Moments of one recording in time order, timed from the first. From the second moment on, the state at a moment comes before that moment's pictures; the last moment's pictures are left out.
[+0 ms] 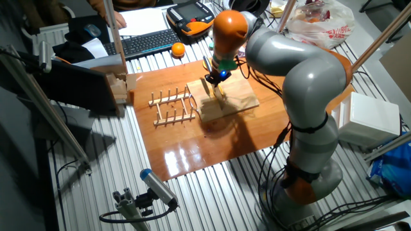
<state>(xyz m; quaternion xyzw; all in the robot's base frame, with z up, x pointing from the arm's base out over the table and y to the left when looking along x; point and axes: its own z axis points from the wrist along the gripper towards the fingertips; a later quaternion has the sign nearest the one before) 0.579 0.135 0.173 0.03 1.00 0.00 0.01</state>
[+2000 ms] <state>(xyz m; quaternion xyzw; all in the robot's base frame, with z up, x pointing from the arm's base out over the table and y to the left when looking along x) 0.622 0.087 0.131 0.00 1.00 0.01 0.00</state>
